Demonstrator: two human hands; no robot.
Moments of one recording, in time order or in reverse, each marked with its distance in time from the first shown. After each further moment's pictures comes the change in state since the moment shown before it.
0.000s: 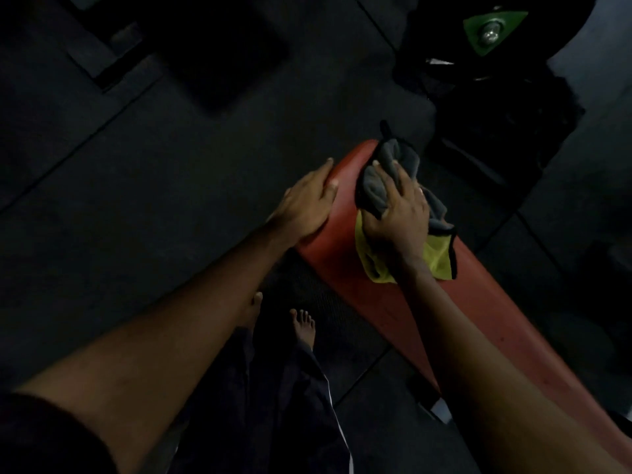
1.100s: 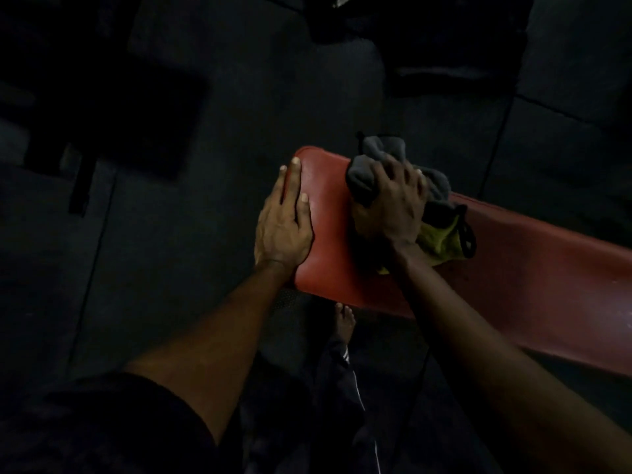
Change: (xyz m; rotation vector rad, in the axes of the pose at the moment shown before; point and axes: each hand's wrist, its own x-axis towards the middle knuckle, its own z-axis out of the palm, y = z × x) left_hand 0.019 0.007 0.016 0.282 0.088 0.262; right_hand -0.001 0.015 0.000 0.033 0.159 0.410
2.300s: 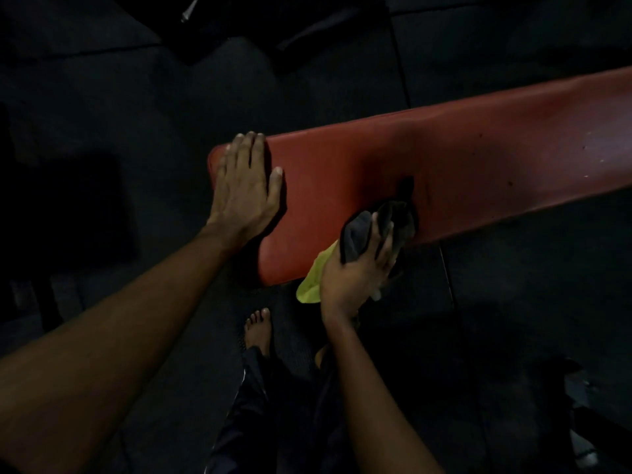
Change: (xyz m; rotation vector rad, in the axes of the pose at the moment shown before) left_hand 0.054 0.030 -0.011 0.445 -0.277 0.639; right_hand -0.159 -0.062 0.056 0.373 0.562 0.988
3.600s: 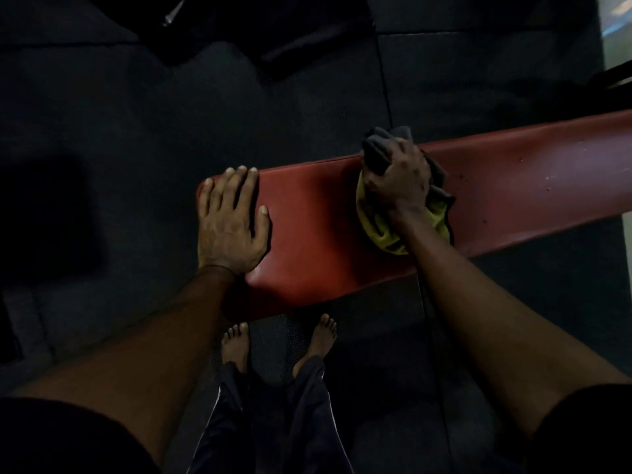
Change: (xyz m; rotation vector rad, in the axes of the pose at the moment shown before) left_hand -0.001 -0.009 0.017 -0.034 0.231 -0.006; right_hand 0.238 -0.040 0.016 -0.348 -0.289 -0.497
